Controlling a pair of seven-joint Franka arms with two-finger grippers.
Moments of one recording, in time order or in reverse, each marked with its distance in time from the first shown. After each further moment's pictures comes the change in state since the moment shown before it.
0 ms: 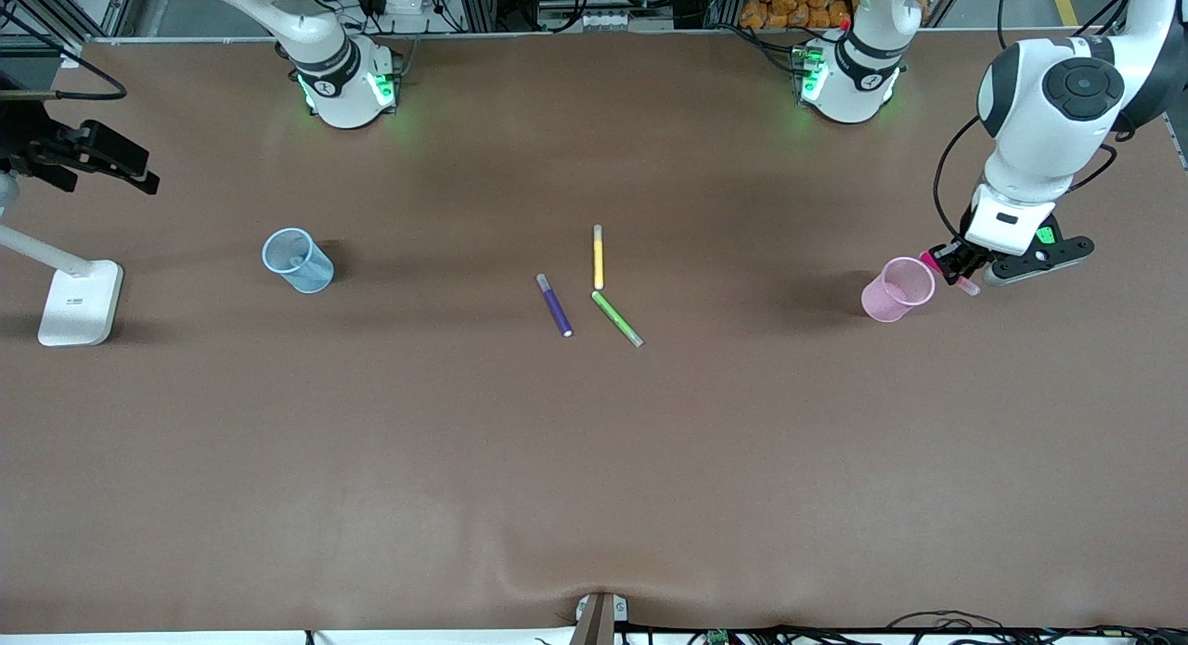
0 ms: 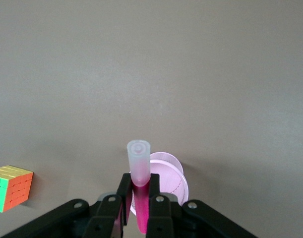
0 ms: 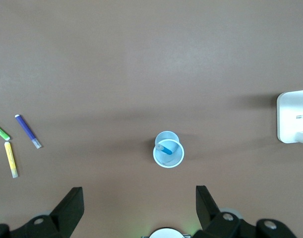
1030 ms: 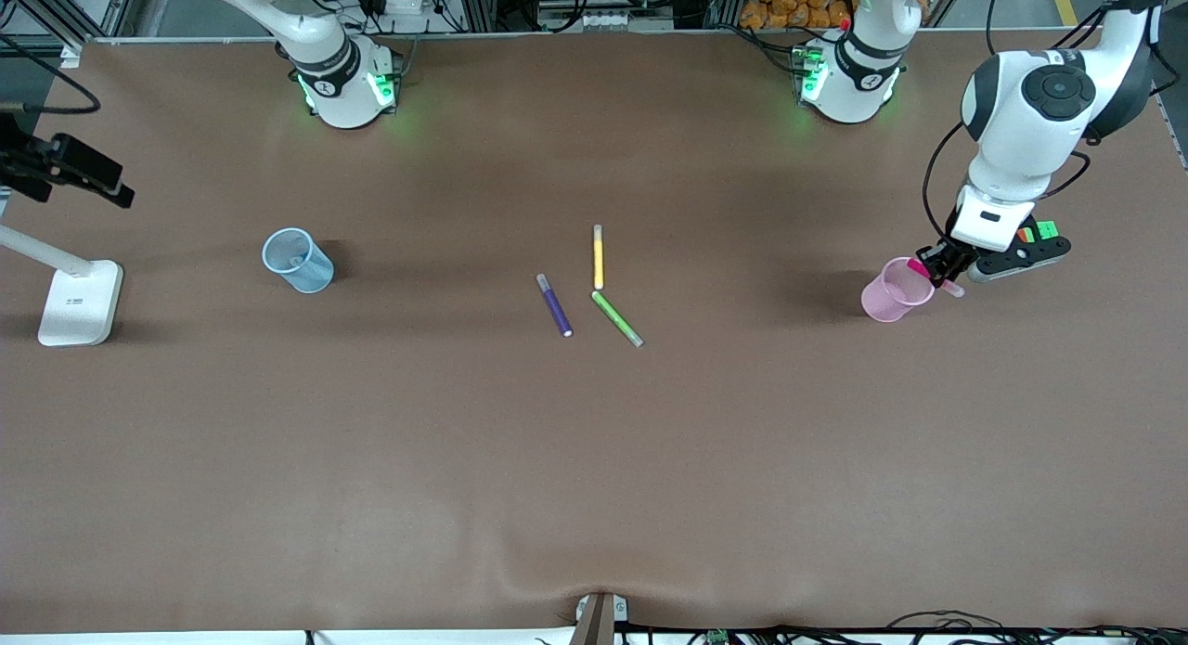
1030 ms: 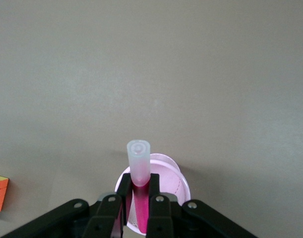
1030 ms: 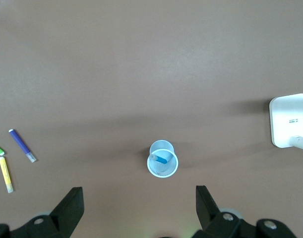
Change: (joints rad) left arm 0.033 0.019 0.000 -0.129 0.000 0.208 -0.002; right arm -0.024 0.027 -0.012 0.003 -0.007 0.044 0.000
